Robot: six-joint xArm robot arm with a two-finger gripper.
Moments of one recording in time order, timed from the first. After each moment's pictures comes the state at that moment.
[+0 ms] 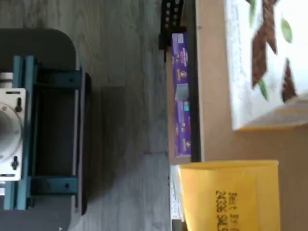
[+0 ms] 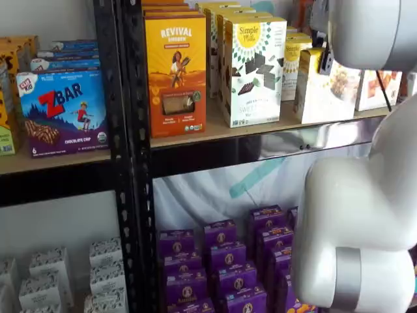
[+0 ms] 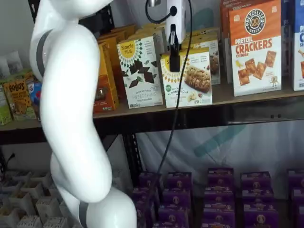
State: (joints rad) arm -0.45 -0.22 -1.56 0.18 1.84 -1.97
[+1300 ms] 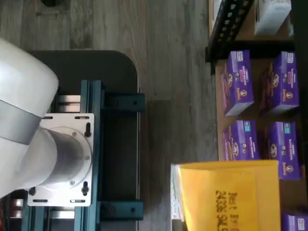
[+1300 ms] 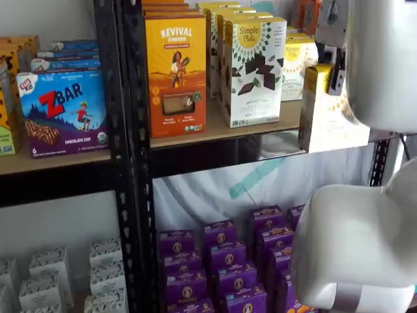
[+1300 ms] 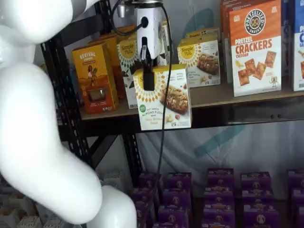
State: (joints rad) arm -0.42 -0.58 -1.27 0.16 1.95 -1.94
